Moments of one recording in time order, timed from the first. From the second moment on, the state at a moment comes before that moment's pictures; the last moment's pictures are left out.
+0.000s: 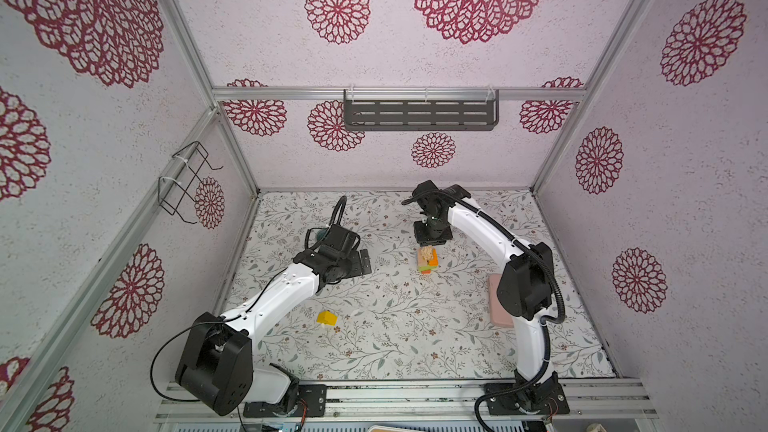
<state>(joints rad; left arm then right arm) -0.49 1.41 1.00 -0.56 -0.10 -0.63 0.57 2.09 2.01 -1.24 0.04 0.39</state>
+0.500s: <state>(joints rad) -0.49 1.41 1.00 -0.56 -0.10 -0.63 0.57 2.09 2.01 -1.25 0.04 0.38</state>
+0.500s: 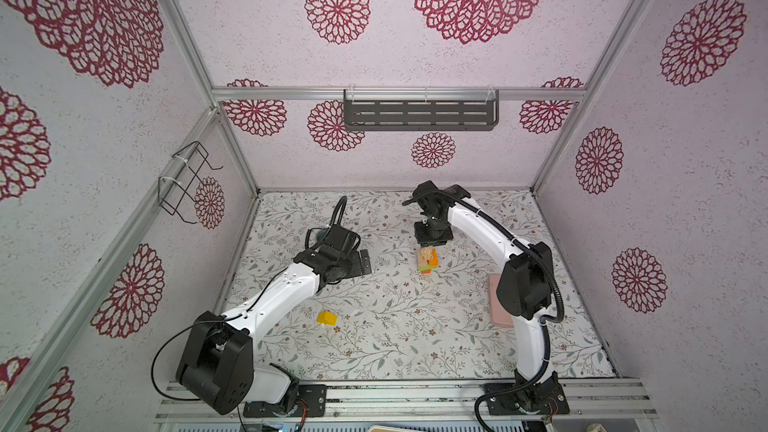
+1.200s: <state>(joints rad) -0.49 1.42 1.00 -0.56 -0.10 -0.63 0.57 2.10 2.01 -1.25 0.04 0.38</state>
